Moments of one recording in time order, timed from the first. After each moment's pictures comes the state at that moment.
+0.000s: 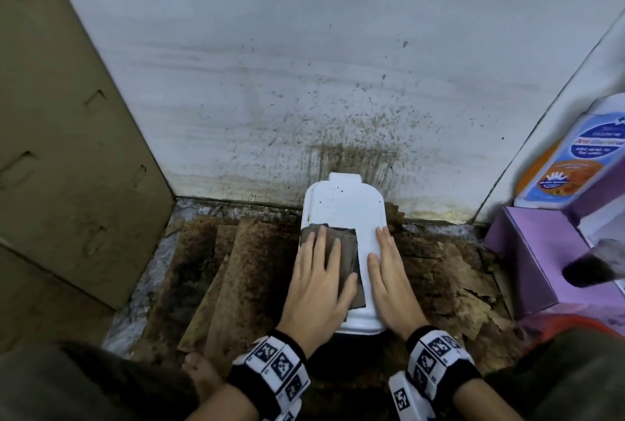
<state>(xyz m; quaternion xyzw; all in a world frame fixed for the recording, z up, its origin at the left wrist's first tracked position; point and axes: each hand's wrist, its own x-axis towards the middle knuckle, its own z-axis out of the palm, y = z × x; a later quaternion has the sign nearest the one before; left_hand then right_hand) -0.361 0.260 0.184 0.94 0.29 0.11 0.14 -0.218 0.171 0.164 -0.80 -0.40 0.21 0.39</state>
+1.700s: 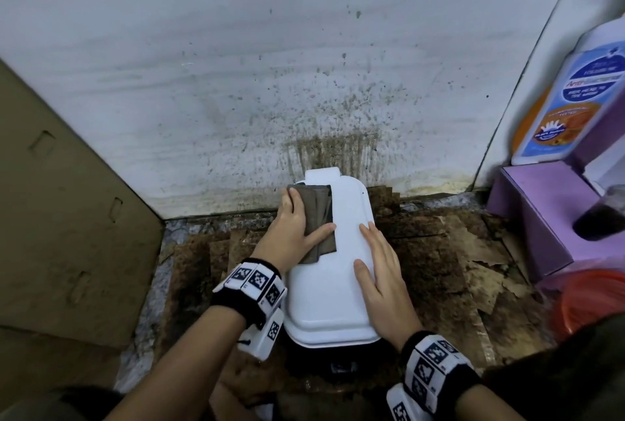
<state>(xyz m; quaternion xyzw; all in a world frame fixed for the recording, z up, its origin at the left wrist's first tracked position) -0.288 0.365 0.211 0.92 0.32 -0.03 0.24 -0.219 0.170 0.154 -0.77 -0.37 0.18 0.48</state>
